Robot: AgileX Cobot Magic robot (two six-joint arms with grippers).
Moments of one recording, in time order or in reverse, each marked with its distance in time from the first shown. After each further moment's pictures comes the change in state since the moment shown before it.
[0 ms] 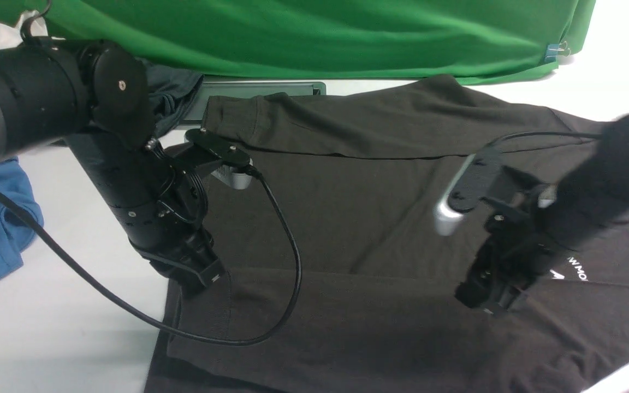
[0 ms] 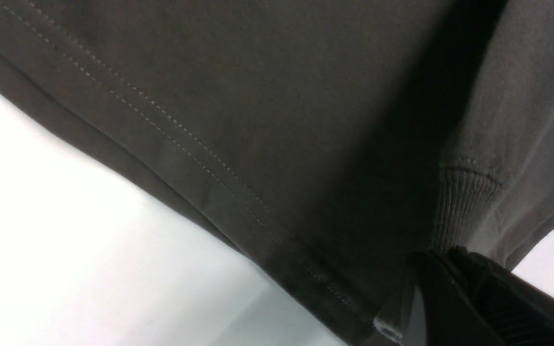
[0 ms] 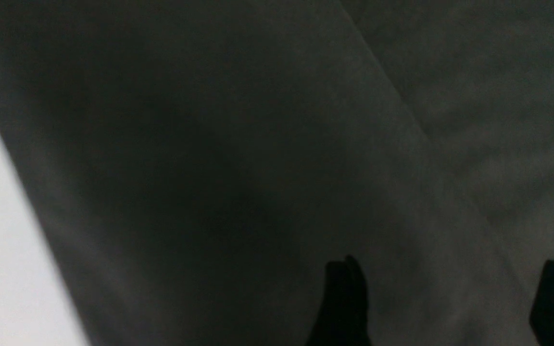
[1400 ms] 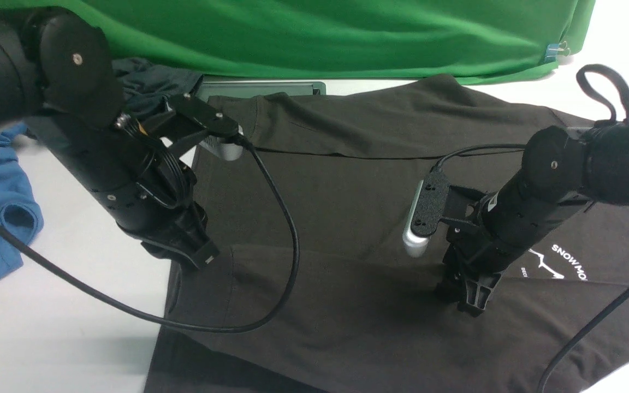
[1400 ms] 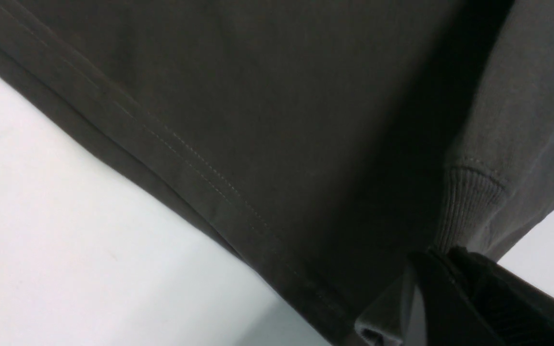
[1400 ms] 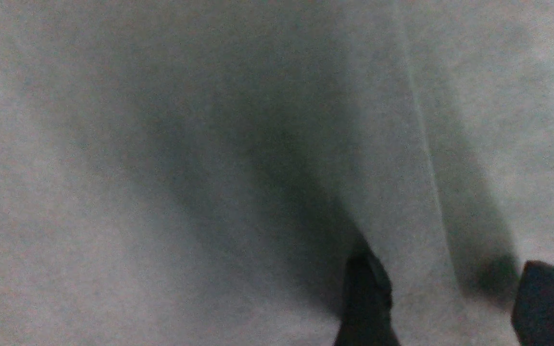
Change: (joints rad) right arm 0.000 0.203 -0.074 0.017 -0.083 -0.231; left arm 0.000 -0.121 0.000 -0.023 -0.019 0.000
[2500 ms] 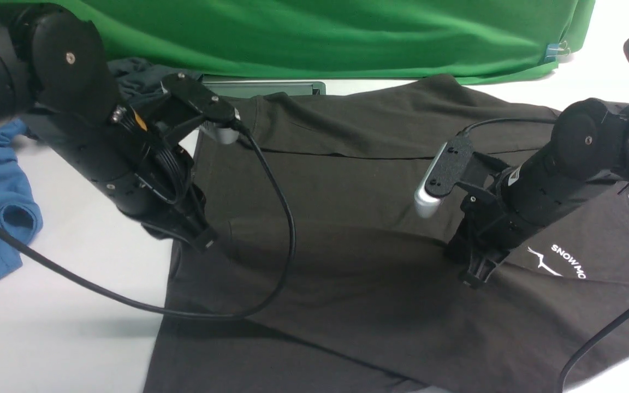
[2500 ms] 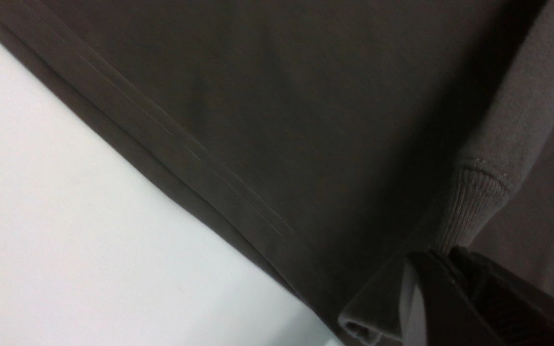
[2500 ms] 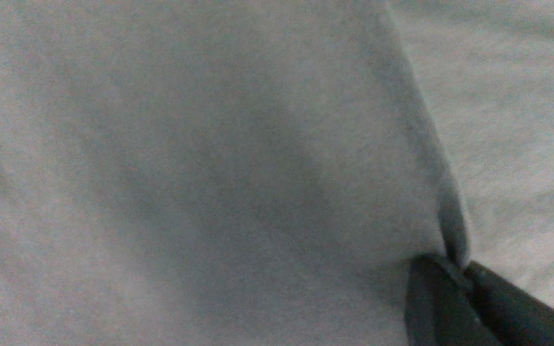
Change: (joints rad) right arm -0.030 -0.088 -0.008 0.011 -0.006 0.150; left arm 0.001 -0.011 0.000 0.053 -0.126 -0.007
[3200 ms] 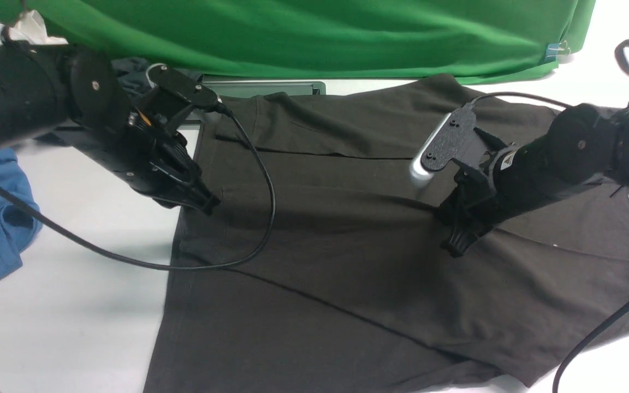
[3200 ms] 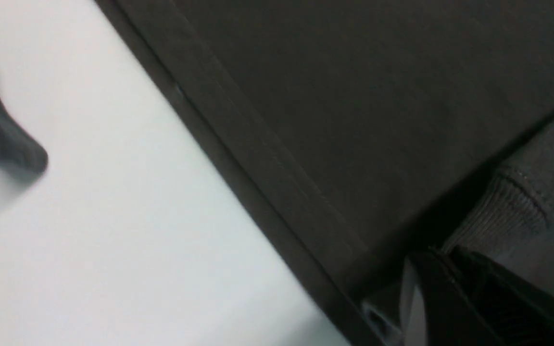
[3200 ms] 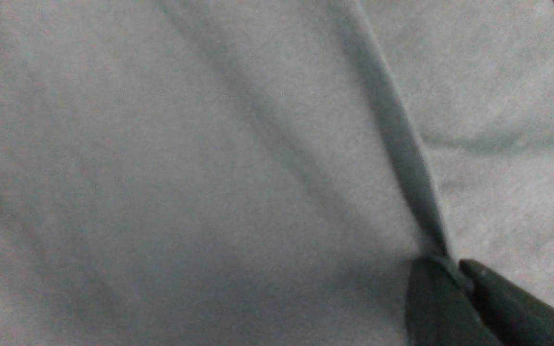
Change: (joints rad) right arm -0.002 0.037 0.000 -0.008 -0.228 0.033; left arm 0.112 0.203 -0.004 0.012 -0.336 0.000
